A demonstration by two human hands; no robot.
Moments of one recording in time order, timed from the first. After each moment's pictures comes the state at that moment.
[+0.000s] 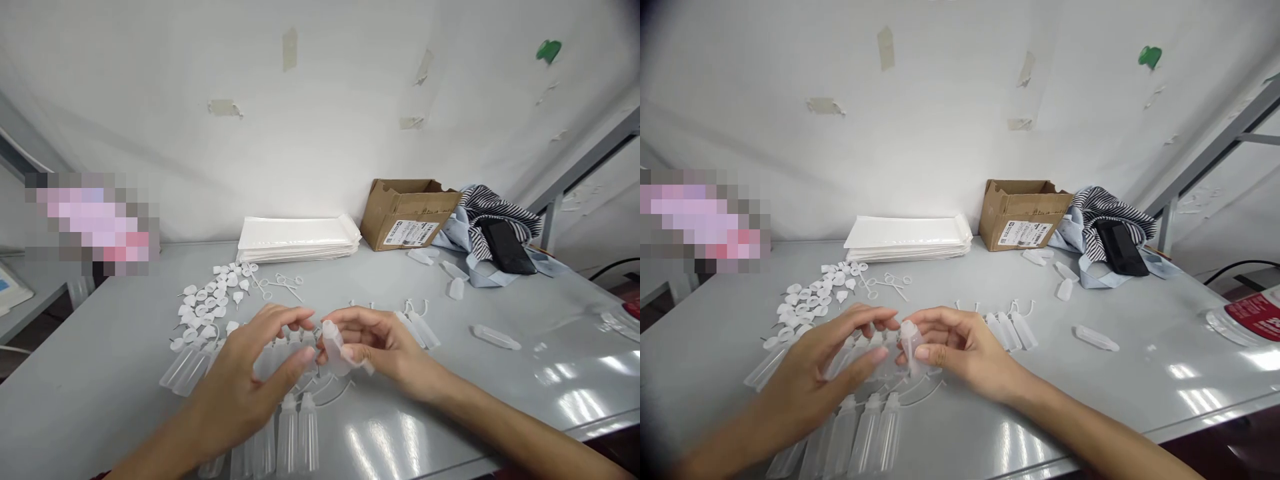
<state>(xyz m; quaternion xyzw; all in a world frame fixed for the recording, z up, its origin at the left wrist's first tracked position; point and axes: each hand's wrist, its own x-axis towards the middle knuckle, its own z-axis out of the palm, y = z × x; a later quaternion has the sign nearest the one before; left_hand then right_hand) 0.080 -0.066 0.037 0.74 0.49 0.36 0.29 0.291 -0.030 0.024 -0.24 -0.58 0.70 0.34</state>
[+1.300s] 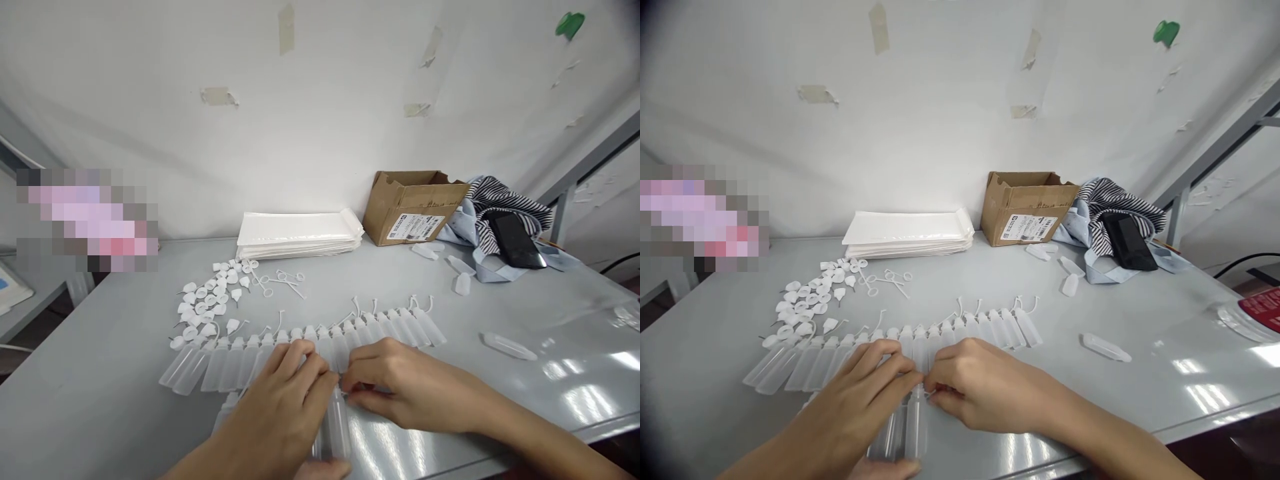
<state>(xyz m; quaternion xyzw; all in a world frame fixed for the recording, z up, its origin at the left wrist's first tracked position) 0.099 -0.081 -0.010 0.91 0.34 0.23 0.07 0.307 -0.039 0.038 -0.26 -0.90 0.33 0.08</state>
